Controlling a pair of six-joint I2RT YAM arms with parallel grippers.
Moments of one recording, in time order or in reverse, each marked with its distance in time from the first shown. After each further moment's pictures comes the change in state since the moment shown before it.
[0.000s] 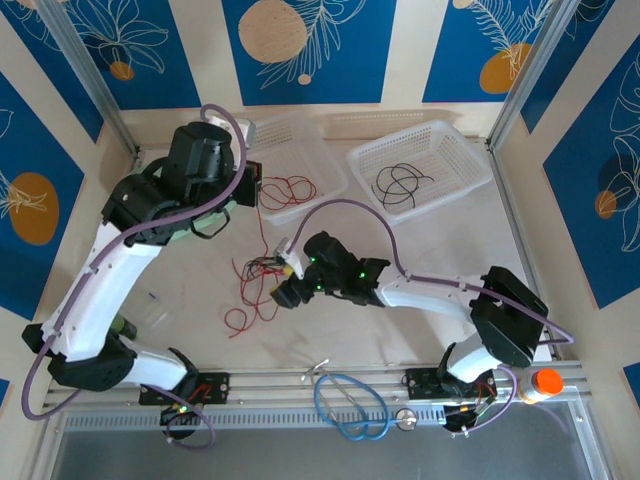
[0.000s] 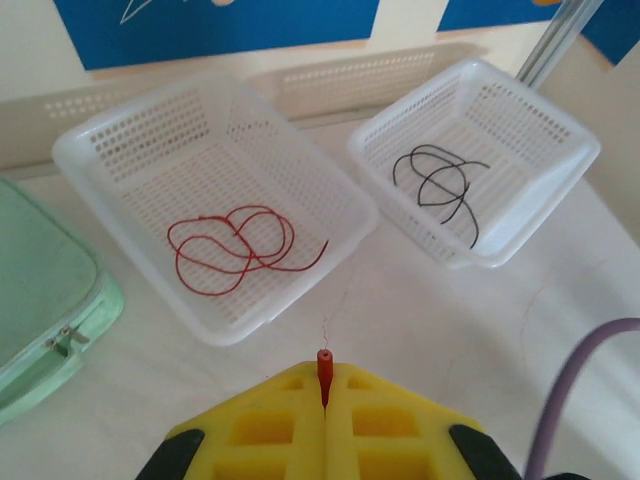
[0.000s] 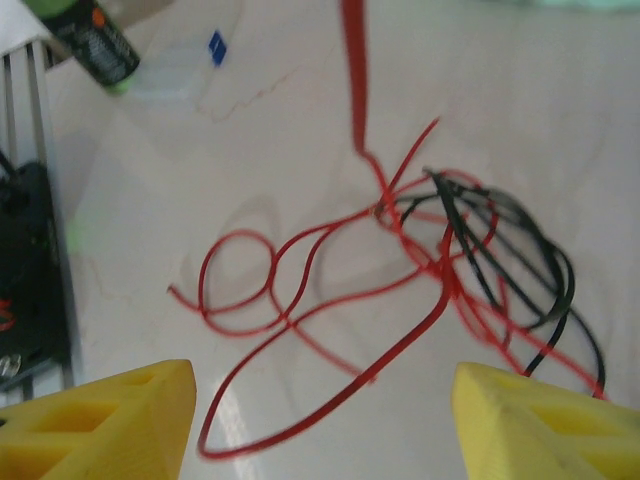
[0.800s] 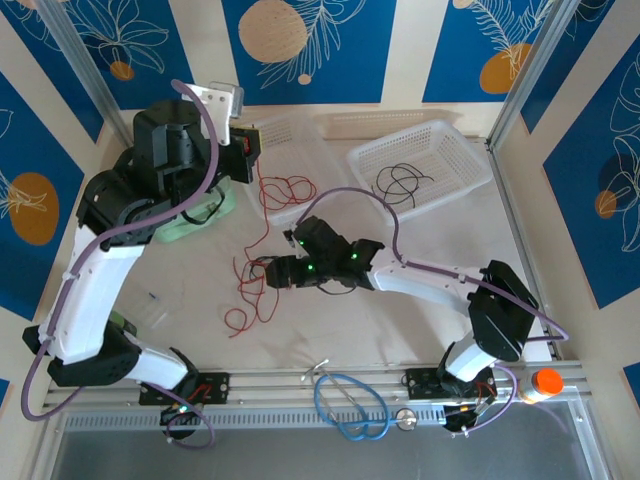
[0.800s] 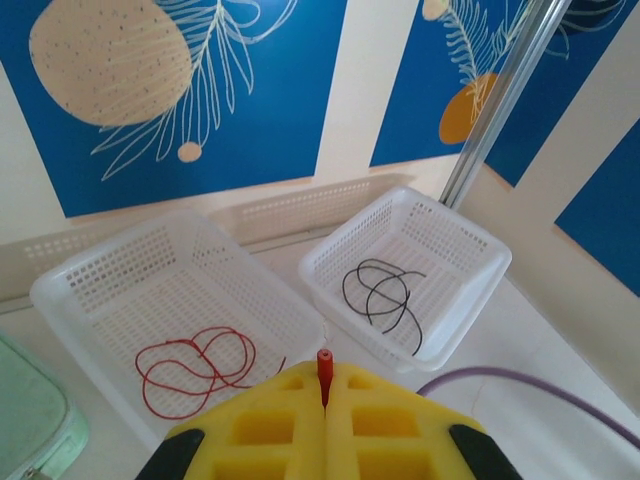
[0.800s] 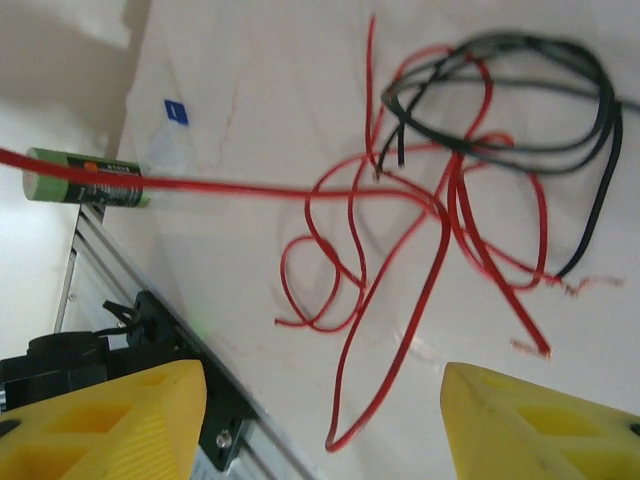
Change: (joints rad) left arm -0.013 0.033 0.196 0.100 0.016 0.068; right arm -0.017 0.061 0.206 -0.328 -0.044 0.700
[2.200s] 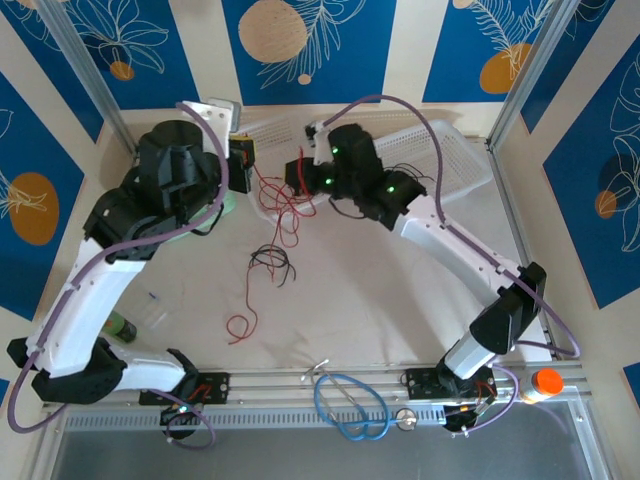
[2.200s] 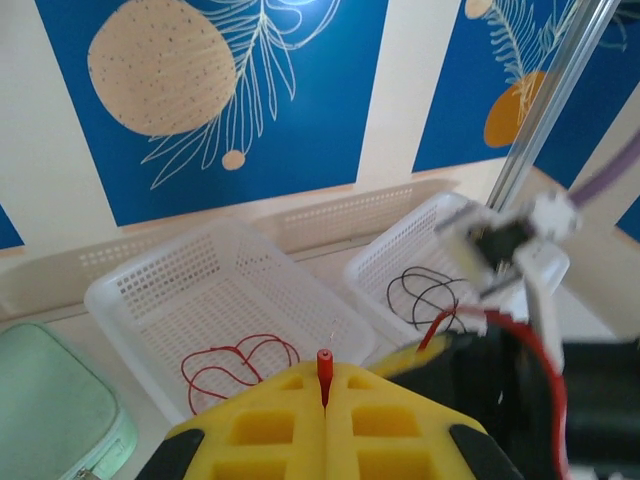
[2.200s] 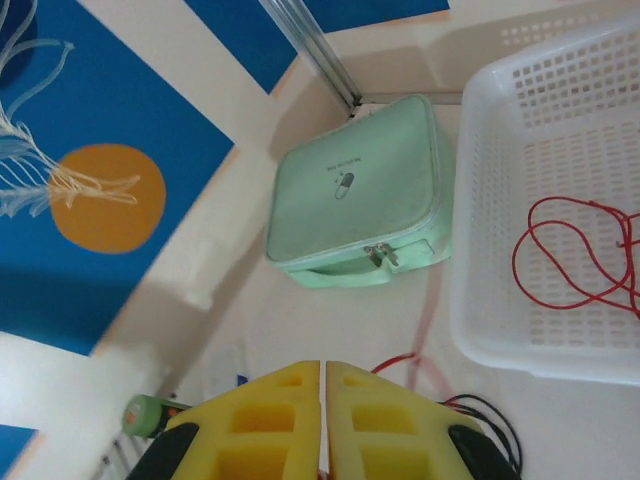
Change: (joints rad) left arm -0.001 -0.125 -0.294 0.172 -0.092 0.062; right arm -0.278 0.026 0.536 -0.109 -0.001 -0.201
